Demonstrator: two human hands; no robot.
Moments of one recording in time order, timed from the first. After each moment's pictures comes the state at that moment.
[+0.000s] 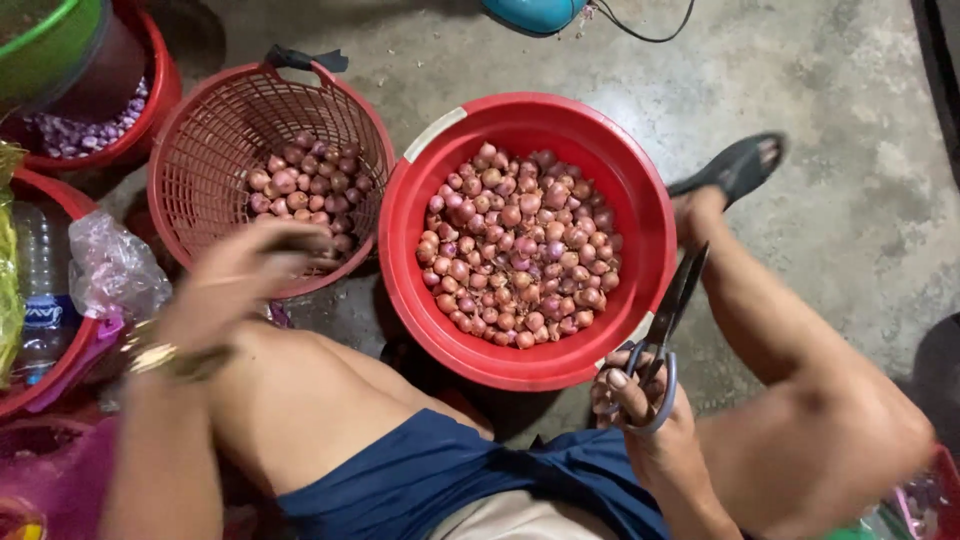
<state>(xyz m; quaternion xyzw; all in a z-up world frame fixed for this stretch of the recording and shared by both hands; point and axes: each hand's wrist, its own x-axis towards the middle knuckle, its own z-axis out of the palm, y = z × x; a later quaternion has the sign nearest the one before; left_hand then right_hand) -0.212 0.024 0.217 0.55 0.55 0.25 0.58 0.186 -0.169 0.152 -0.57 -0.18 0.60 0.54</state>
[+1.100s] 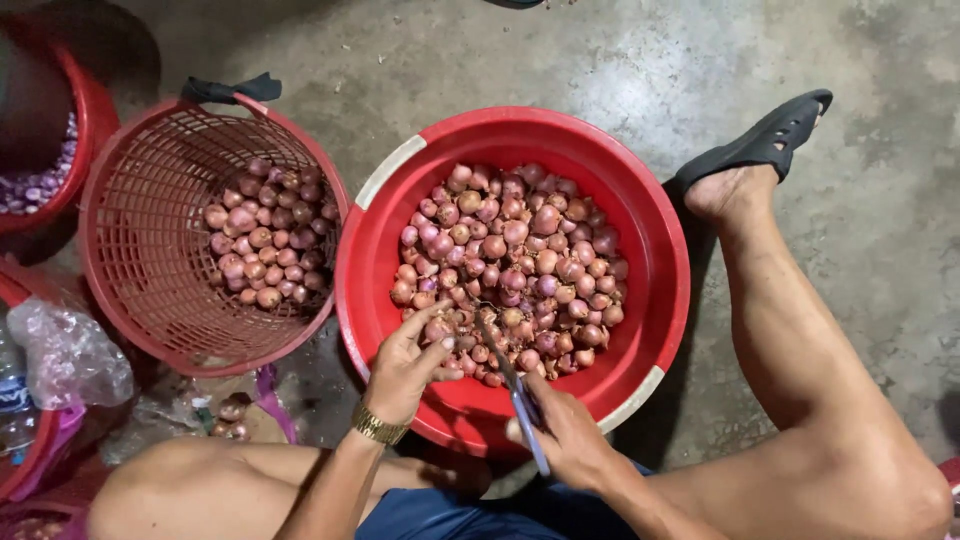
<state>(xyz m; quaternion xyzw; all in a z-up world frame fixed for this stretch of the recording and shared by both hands) -0.052 0.014 0.026 0.27 0.50 0.34 0.75 0.183 -0.071 0.063 -0.61 -0.51 0.60 0.12</state>
